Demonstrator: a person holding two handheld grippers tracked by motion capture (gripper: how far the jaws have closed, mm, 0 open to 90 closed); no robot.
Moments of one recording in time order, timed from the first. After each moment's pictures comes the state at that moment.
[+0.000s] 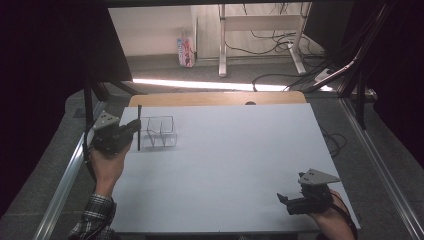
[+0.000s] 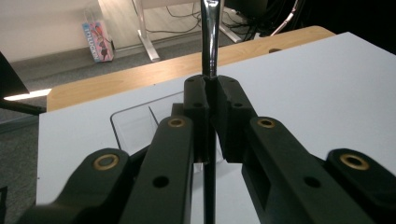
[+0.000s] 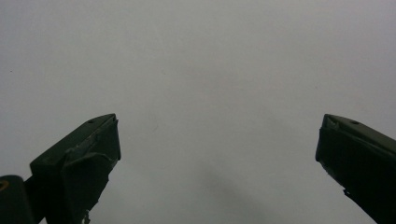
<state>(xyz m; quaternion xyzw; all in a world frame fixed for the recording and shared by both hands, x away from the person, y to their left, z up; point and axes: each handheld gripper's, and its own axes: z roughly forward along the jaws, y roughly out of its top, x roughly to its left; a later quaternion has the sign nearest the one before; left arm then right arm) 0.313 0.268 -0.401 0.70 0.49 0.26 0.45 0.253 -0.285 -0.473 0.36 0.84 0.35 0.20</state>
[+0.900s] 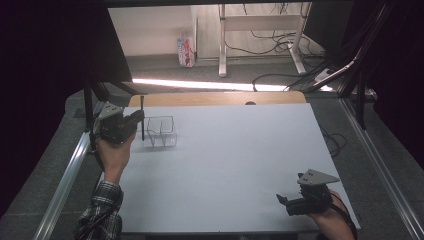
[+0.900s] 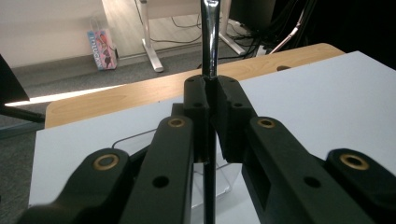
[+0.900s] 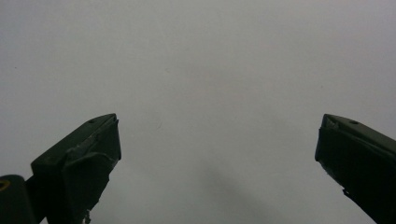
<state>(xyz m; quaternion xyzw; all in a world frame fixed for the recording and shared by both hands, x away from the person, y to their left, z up) 0.344 0.265 -0.403 0.68 0.50 0.27 0.46 0.253 -0.284 -0.474 0.35 0.85 0.35 0.19</state>
